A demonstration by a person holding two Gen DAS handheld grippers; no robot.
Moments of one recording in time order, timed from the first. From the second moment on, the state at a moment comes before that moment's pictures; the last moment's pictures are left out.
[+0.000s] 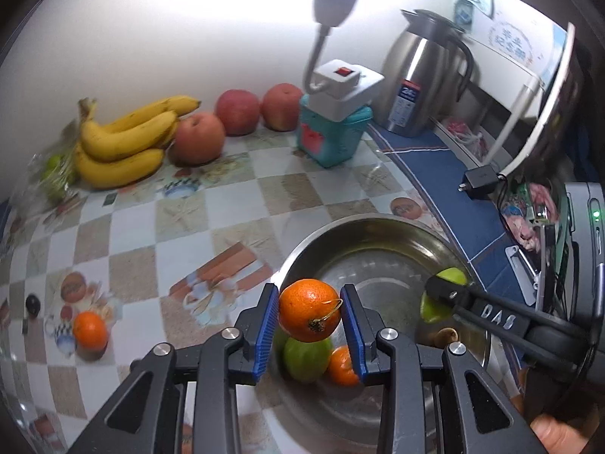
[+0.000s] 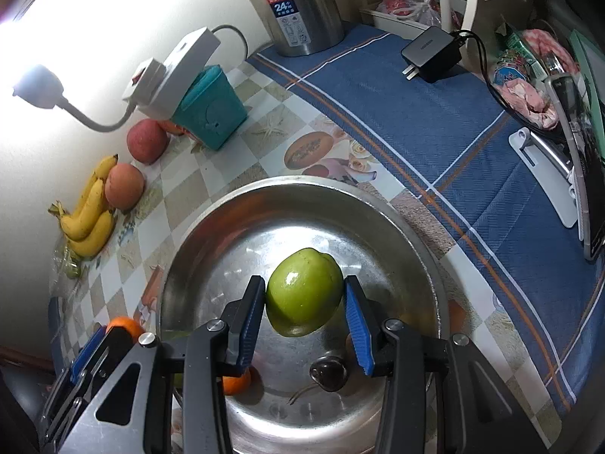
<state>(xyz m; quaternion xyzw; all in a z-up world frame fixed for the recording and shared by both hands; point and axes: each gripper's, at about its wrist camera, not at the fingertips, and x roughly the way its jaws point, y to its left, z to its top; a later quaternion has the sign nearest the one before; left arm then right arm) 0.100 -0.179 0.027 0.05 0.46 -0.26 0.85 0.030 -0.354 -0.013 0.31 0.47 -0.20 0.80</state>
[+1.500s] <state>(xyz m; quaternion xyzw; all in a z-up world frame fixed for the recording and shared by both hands) 0.118 -0.212 -0.021 0.08 0.49 -0.26 0.83 0.047 -0.352 -0.038 0.28 0.51 -0.22 0.79</state>
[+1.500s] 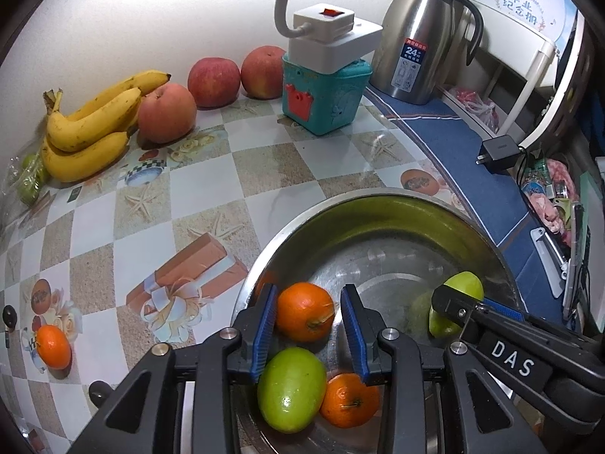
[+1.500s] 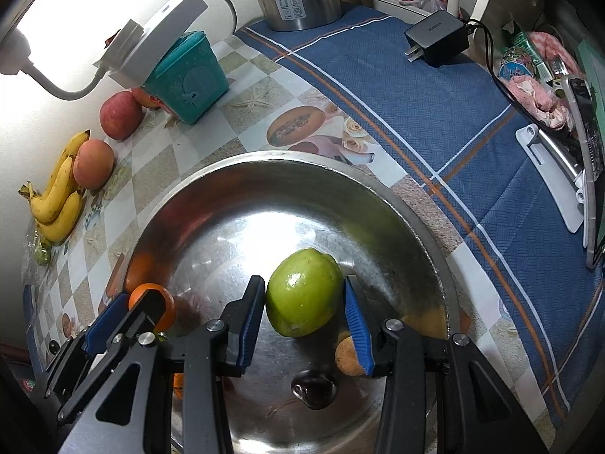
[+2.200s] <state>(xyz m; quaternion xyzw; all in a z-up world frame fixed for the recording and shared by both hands) 0.124 -0.186 0.023 0.04 0.49 -0.23 0.84 0.038 -0.351 -0.008 0.26 0.47 -0.22 0.81</state>
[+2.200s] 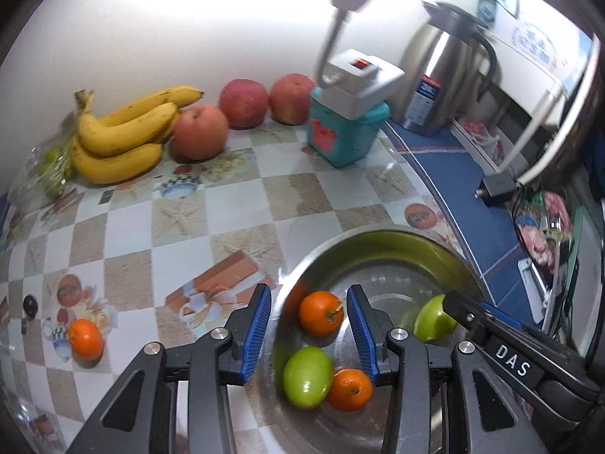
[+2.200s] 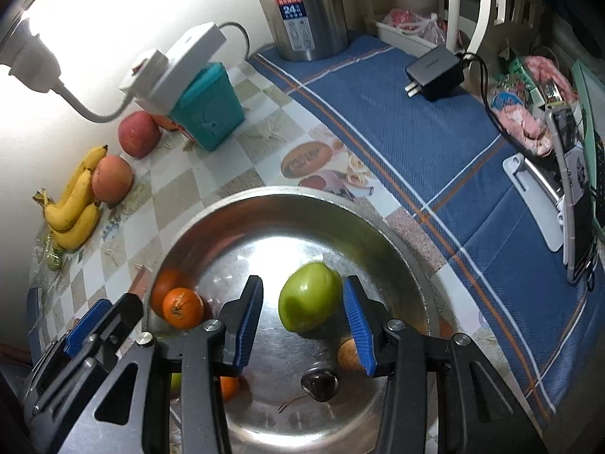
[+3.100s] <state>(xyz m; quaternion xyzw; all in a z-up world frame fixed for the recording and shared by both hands) 0.138 -0.101 -0.009 -0.05 0.58 -0.08 0.81 0.059 -0.309 -0.006 0.20 0.50 -0.18 0.82</state>
